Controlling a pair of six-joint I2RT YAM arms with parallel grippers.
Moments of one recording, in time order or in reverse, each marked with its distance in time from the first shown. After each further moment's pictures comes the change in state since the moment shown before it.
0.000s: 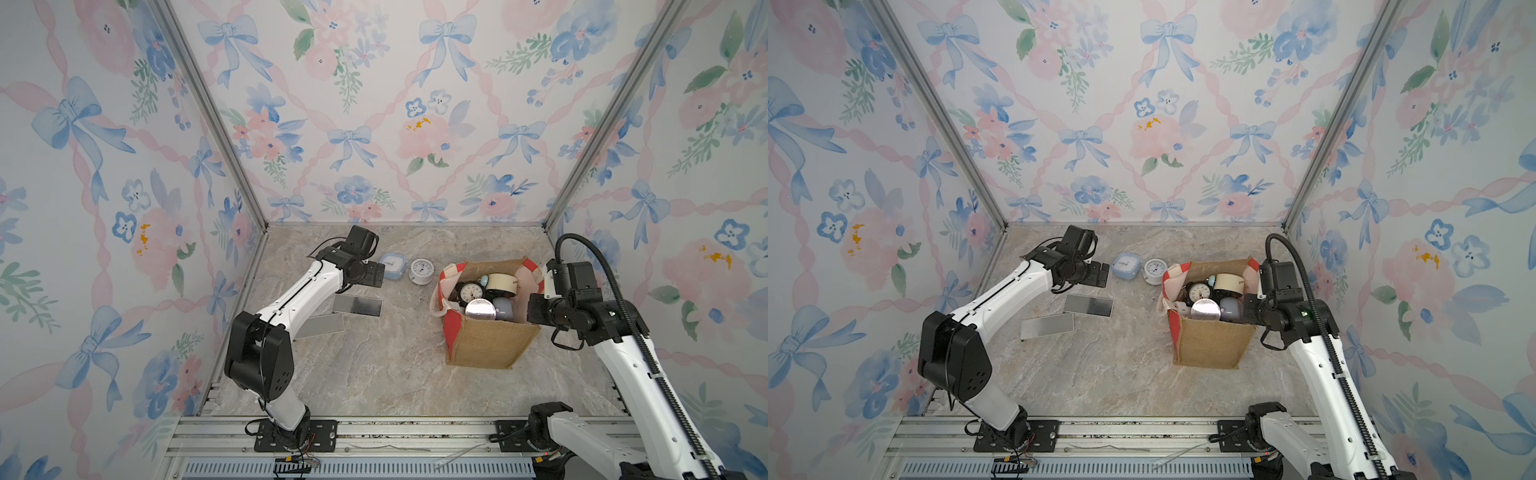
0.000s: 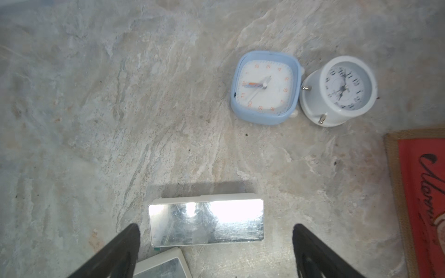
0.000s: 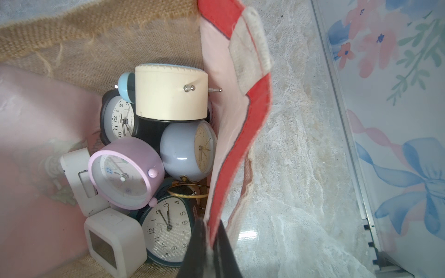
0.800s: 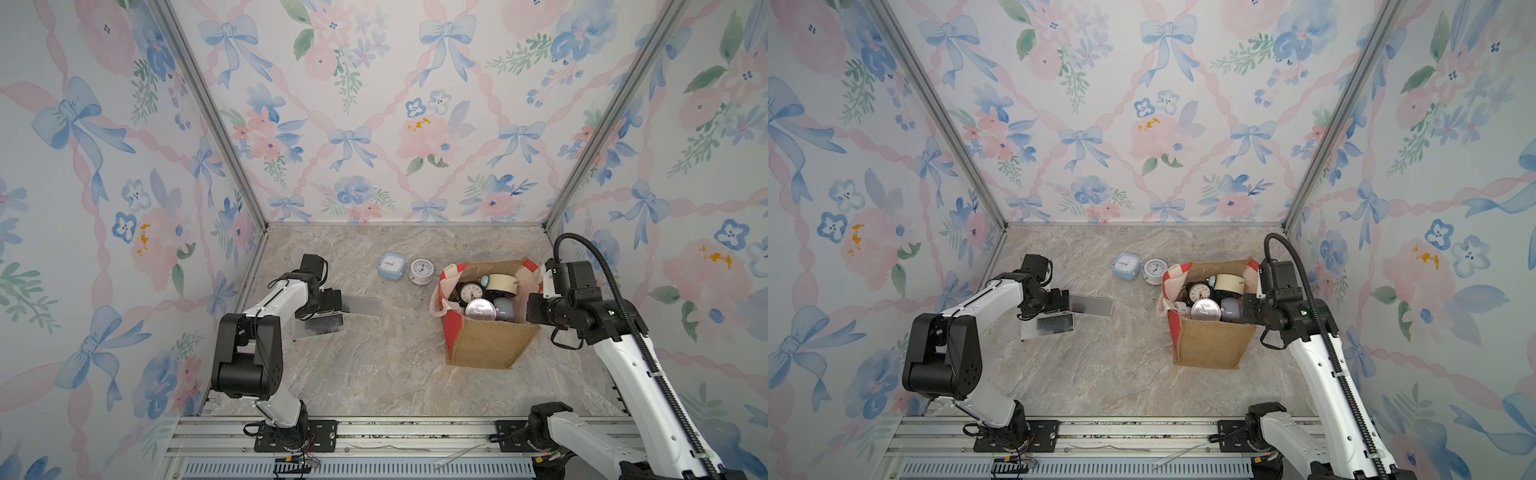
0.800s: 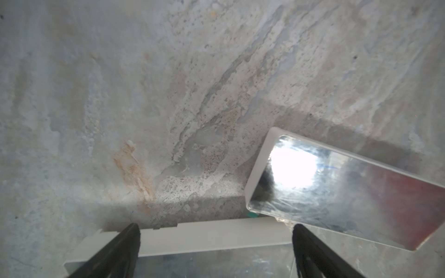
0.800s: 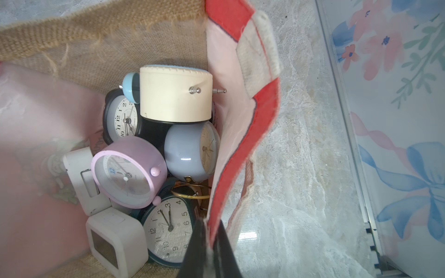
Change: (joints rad) left arm 0.346 -0.013 -0.349 0.089 0.150 -0.041; right arm 0.000 0.005 0.001 0.005 -0.011 -0.011
